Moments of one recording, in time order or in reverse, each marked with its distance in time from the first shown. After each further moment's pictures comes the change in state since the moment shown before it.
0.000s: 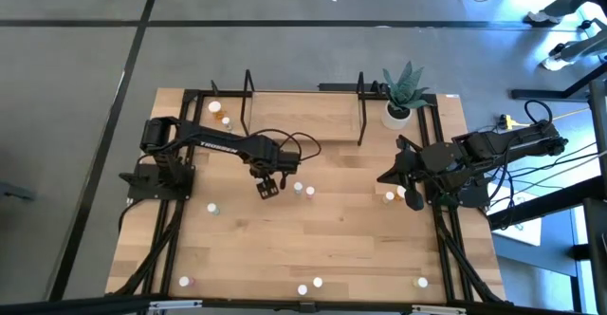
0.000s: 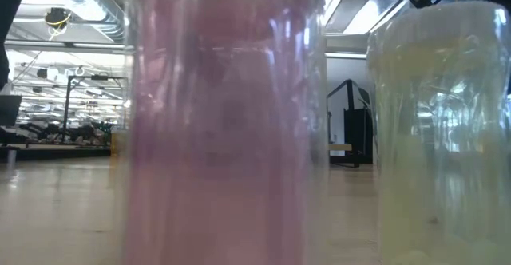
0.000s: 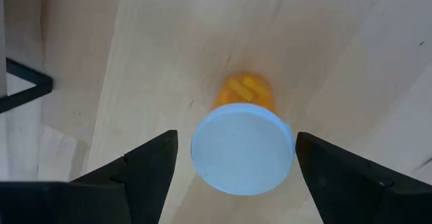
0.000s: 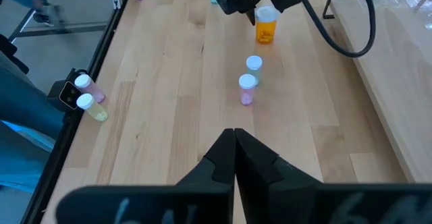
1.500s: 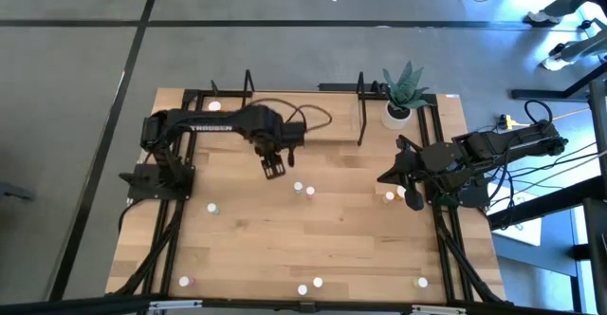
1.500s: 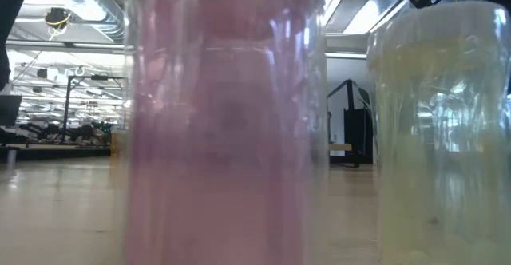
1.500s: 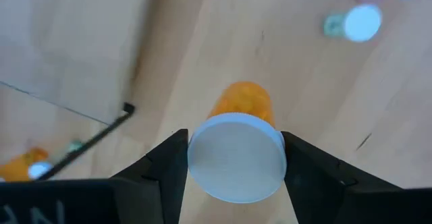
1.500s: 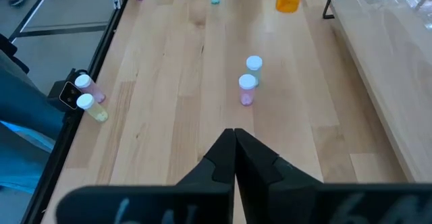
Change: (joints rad) left arm 0.099 -0.010 0.425 -0.312 -0.001 0.132; right arm 0.000 0.000 0.000 0.000 0.000 0.000
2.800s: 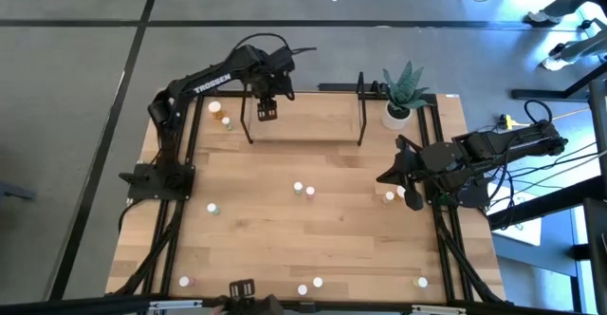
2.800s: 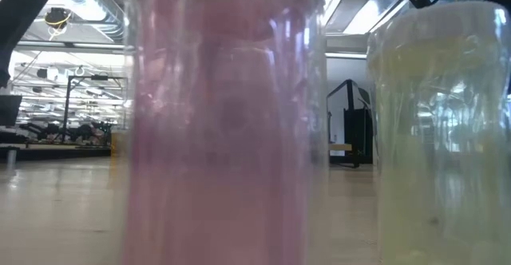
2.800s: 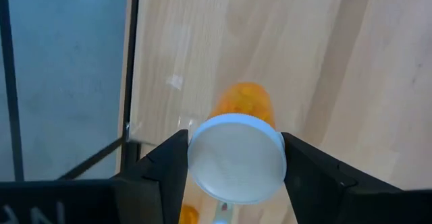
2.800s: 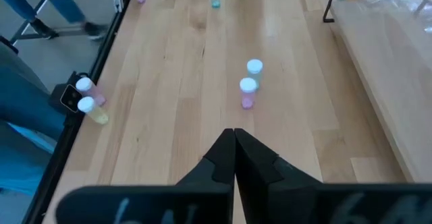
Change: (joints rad) left arm 0.467 0.109 0.185 0.060 0.016 0.682; right arm 0.000 0.003 0.000 0.013 0.000 -0.013
